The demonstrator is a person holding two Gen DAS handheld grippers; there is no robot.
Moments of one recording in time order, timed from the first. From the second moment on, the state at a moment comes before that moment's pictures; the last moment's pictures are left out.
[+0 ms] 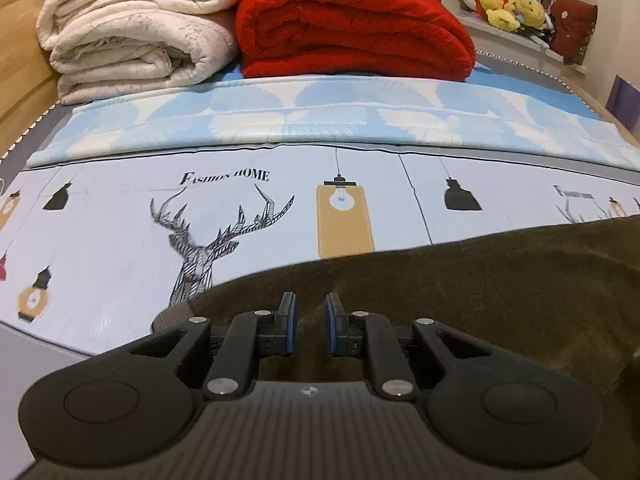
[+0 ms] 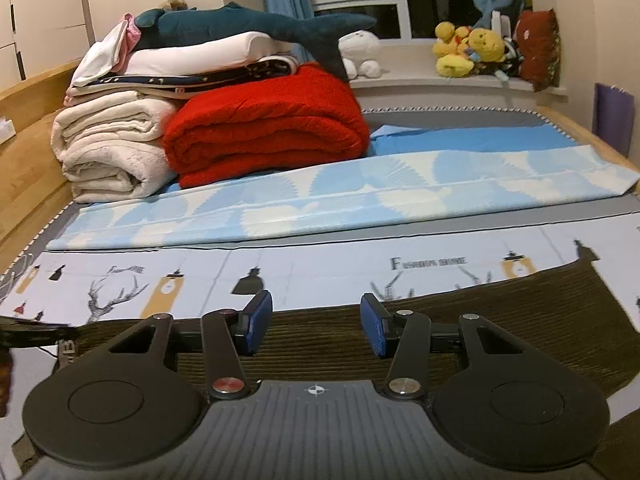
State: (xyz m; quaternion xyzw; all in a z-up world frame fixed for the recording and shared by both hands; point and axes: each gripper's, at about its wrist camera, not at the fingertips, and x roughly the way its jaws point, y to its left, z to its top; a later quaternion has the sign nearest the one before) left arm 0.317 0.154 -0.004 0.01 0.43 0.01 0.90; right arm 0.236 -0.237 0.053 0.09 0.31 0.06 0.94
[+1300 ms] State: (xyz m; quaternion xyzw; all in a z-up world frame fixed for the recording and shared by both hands) left arm 0.264 0.115 0.012 0.19 0.38 -0.10 0.90; right arm 0.253 -0.305 0.015 0.09 0.39 -0.03 0.92
